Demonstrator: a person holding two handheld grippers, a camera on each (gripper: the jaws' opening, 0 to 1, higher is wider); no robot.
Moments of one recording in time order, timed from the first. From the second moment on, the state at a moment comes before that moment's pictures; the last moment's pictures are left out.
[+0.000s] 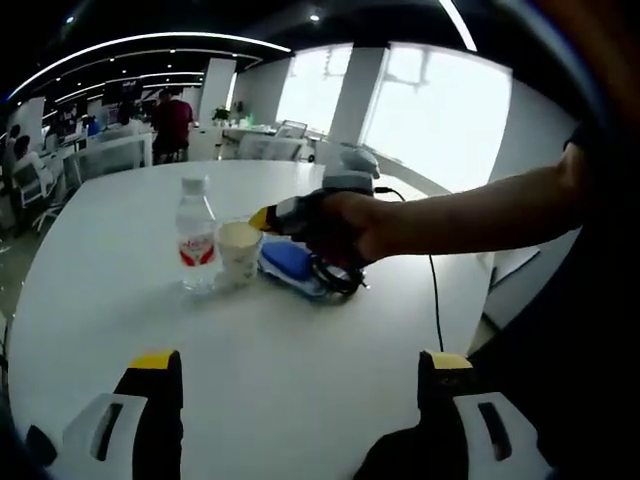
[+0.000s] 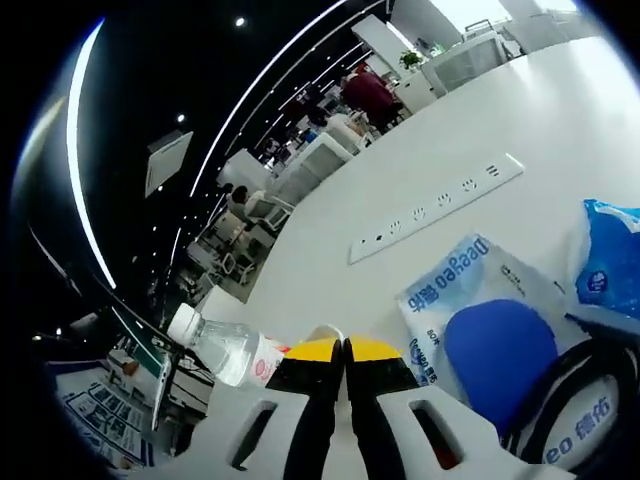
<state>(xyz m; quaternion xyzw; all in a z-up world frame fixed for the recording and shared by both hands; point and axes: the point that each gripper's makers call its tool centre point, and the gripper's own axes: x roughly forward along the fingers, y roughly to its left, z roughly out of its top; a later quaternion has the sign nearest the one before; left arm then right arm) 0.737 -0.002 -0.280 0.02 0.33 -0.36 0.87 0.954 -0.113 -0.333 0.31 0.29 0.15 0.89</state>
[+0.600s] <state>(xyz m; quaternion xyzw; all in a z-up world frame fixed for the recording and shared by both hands) 0.731 -0.012 -0.281 0.03 0.34 -0.37 0.86 0.952 -0.125 -0.338 0.26 0.30 0.16 0.91</state>
